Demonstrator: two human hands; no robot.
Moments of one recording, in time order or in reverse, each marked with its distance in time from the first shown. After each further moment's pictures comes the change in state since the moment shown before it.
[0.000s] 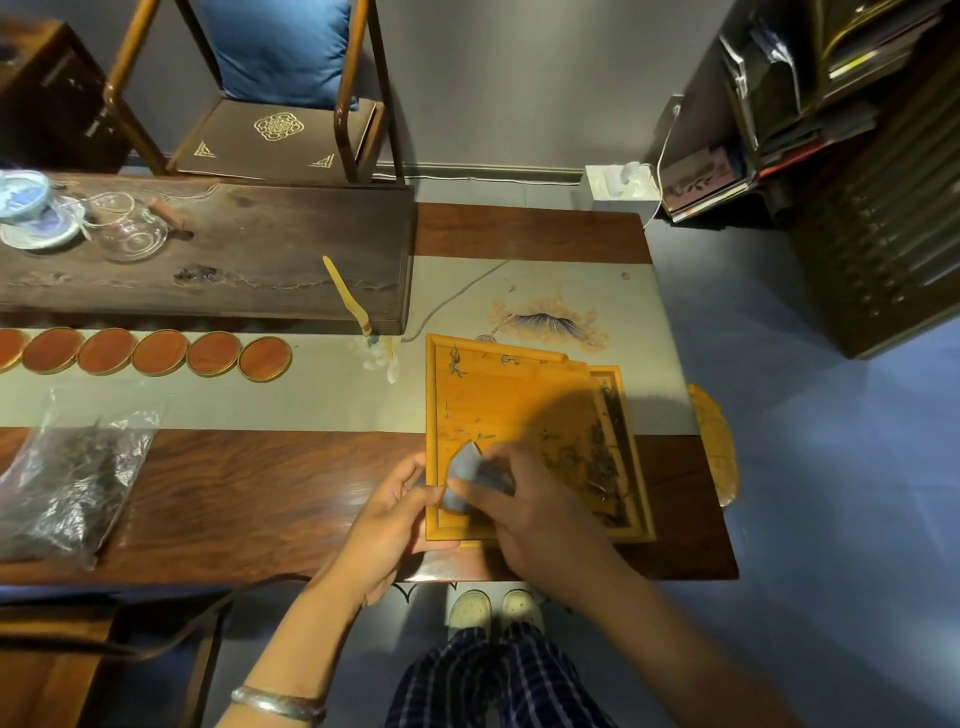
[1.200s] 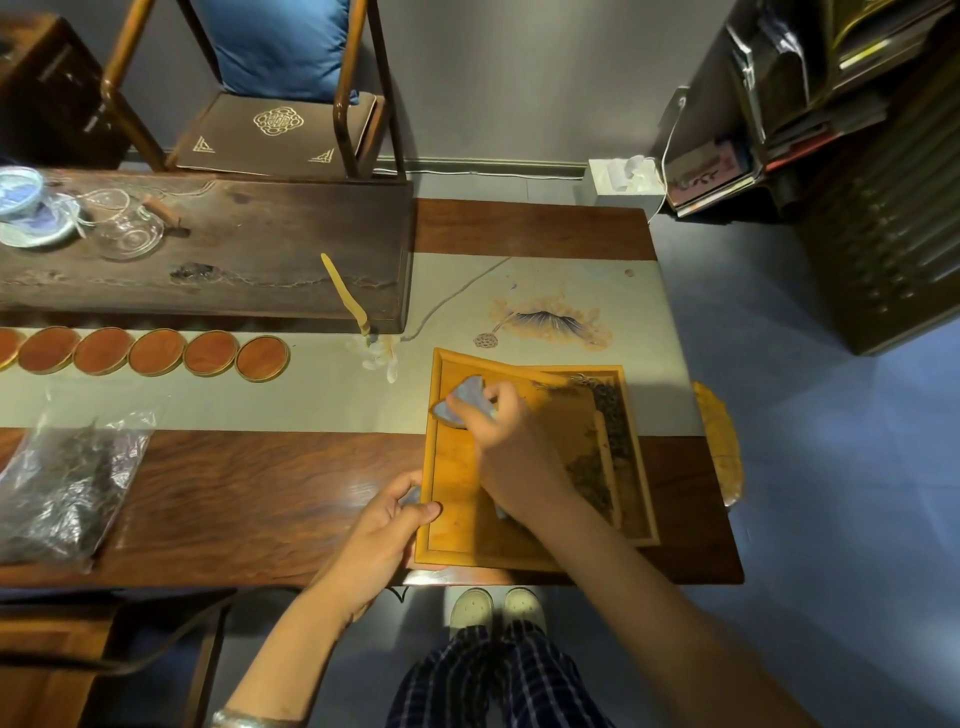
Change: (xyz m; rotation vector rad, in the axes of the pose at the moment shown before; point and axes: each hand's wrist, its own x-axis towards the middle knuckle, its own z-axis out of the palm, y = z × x) left_hand 0.006 -0.019 -0.020 0.211 -0.045 0.023; right_hand 0.071 0.031 0.037 -0.032 0.167 0.136
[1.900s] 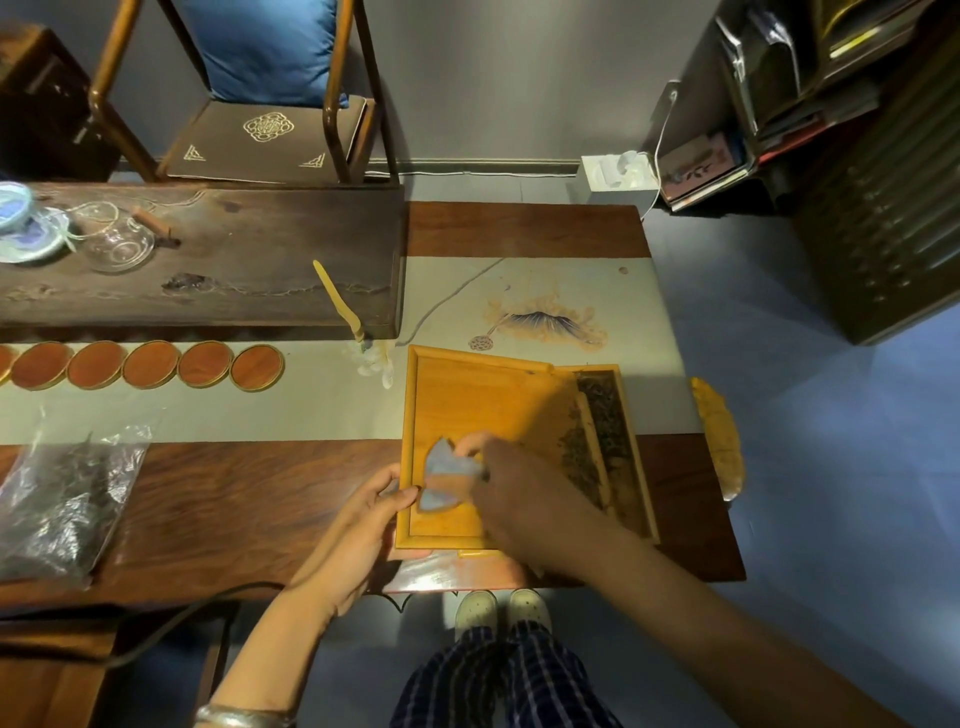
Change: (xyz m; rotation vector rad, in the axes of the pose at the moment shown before) left_hand 0.003 0.015 -0.013 -0.111 0.001 -0.001; right_hand -0.034 0.000 -0.030 0.038 -0.233 -0.259
